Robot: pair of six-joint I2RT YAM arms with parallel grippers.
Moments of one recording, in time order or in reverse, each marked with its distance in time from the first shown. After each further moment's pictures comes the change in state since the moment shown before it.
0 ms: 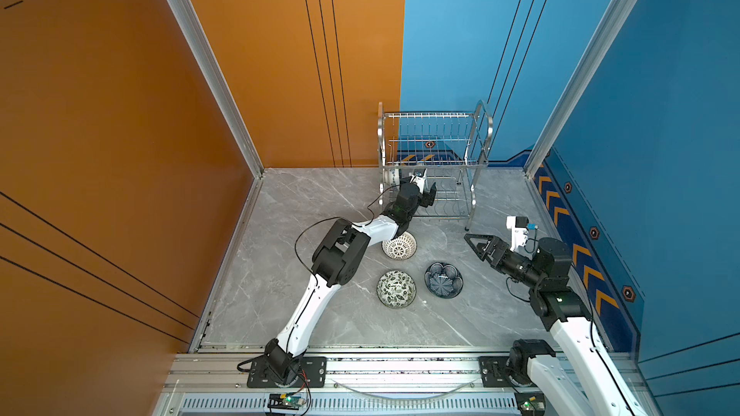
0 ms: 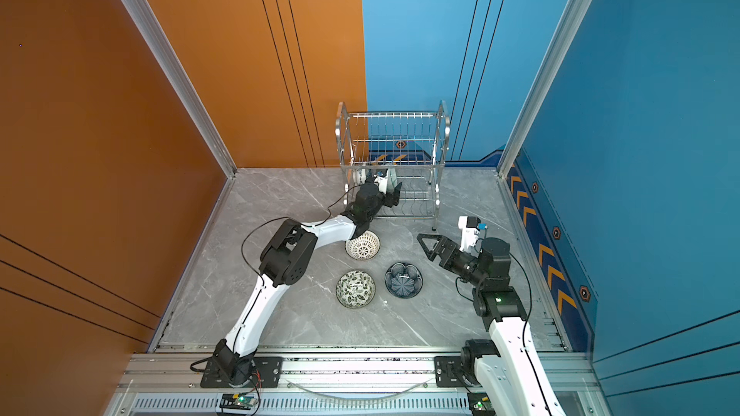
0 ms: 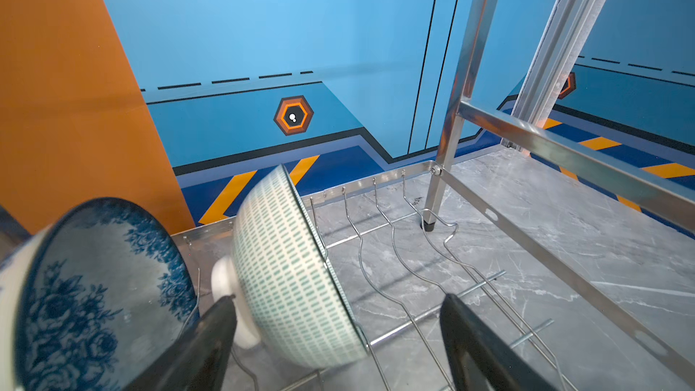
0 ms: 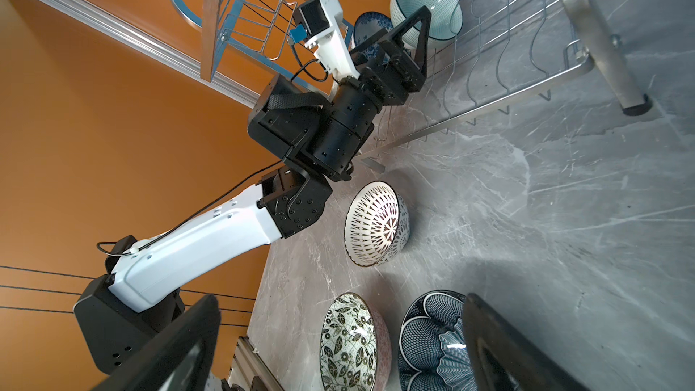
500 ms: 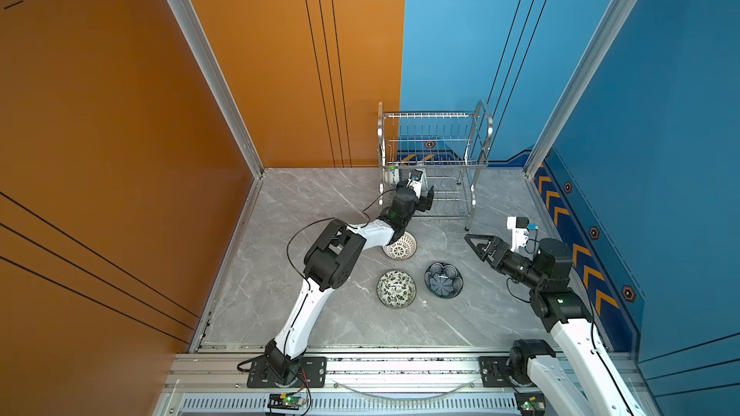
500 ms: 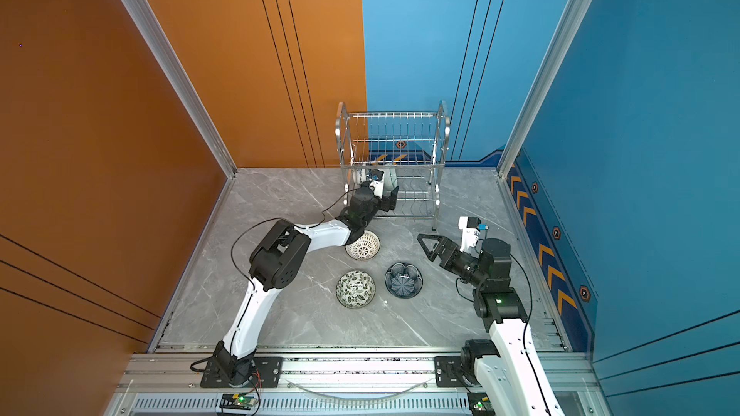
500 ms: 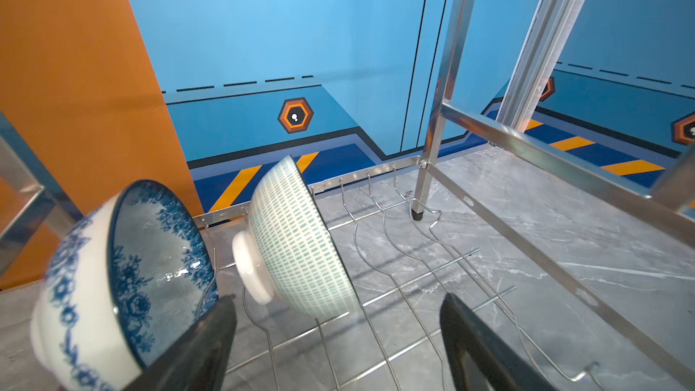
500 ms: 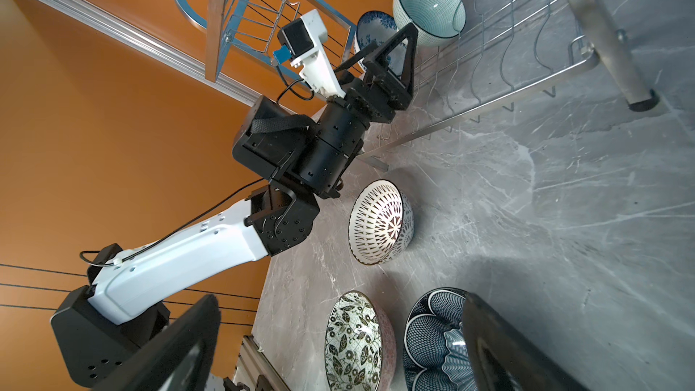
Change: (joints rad) left arm -0.016 -0.131 -0.196 0.079 0.000 -0.011; right arm 0.000 -0.009 0.000 -0.005 -0.007 0.012
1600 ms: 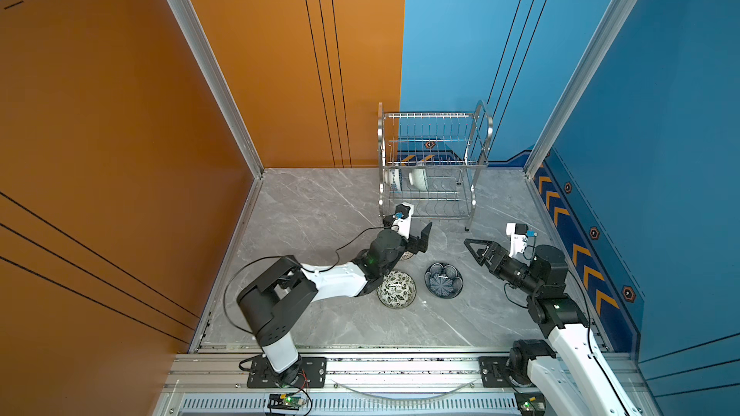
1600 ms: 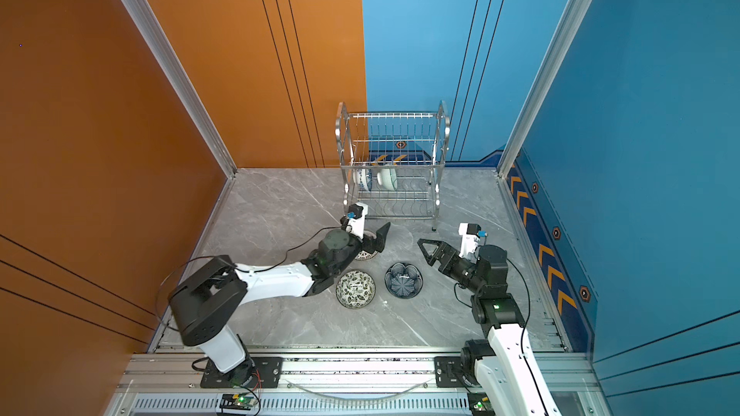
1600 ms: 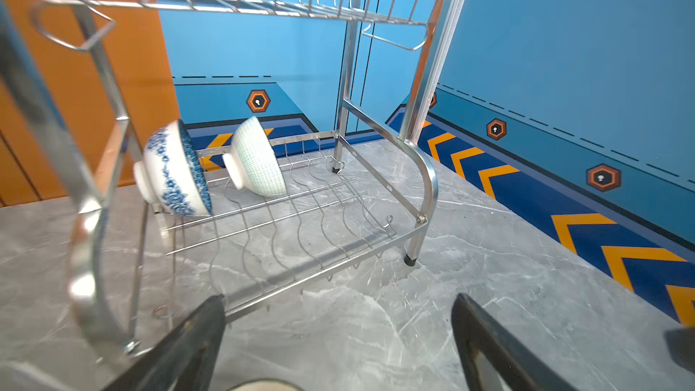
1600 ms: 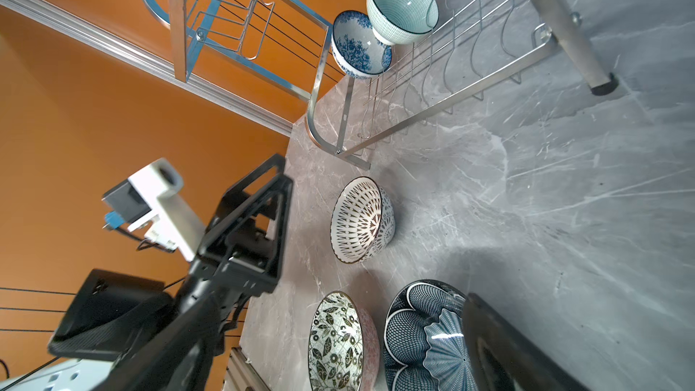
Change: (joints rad) left arm -0.193 -0.704 -0.822 0.136 -0.093 -0.130; right arm 0.031 -0.054 -0.073 -0.003 0.084 0.000
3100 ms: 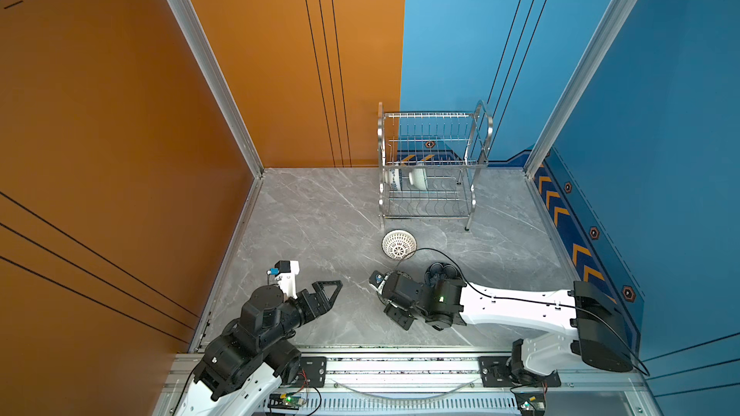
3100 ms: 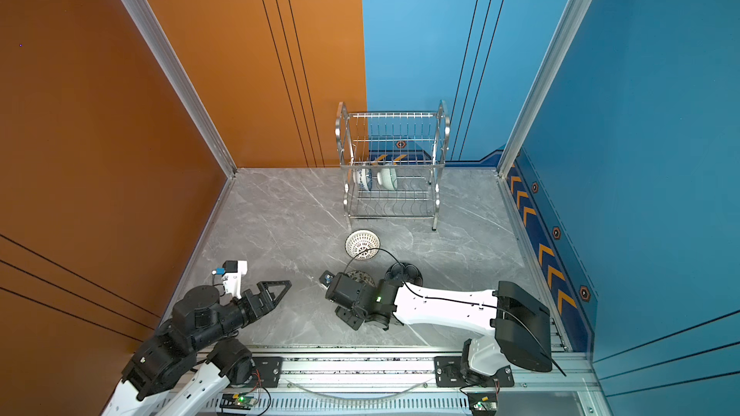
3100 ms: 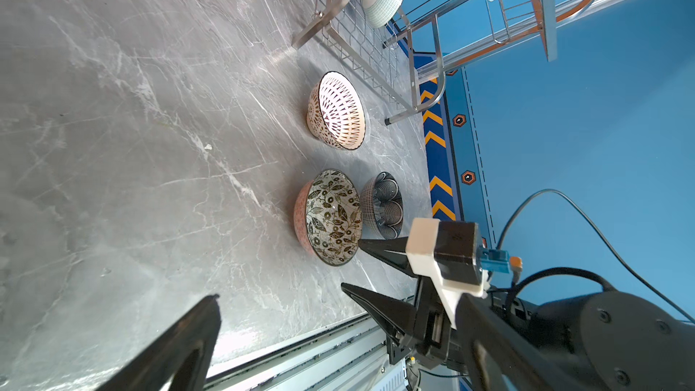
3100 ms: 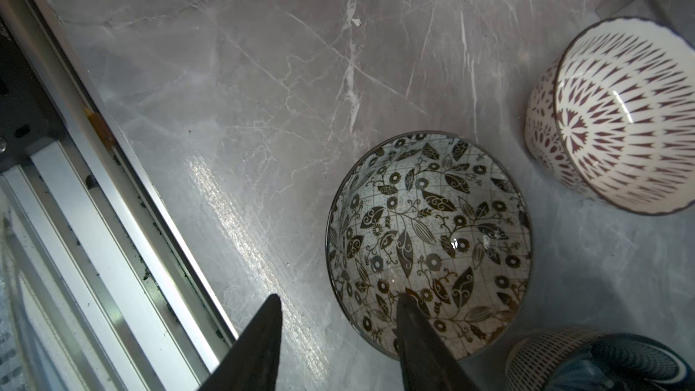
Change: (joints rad) left arm 0.329 -1.403 -0.177 -1.629 0.449 -0.806; right arm 1.193 0.856 0.577 -0.419 0.795 -0.607
